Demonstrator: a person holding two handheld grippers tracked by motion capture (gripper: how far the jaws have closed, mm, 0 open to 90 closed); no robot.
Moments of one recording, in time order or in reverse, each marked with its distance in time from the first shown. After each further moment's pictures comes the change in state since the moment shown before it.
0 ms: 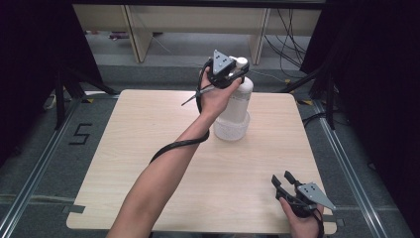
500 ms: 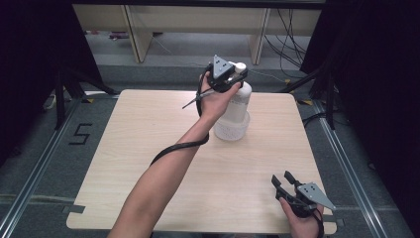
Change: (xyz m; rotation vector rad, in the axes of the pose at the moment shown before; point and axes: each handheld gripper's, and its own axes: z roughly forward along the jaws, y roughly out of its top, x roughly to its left) left arm 0.002 -0.016 0.003 0.035 0.005 -0.007; right arm 0.000 0.000 -0.001 0.003 0.002 0.003
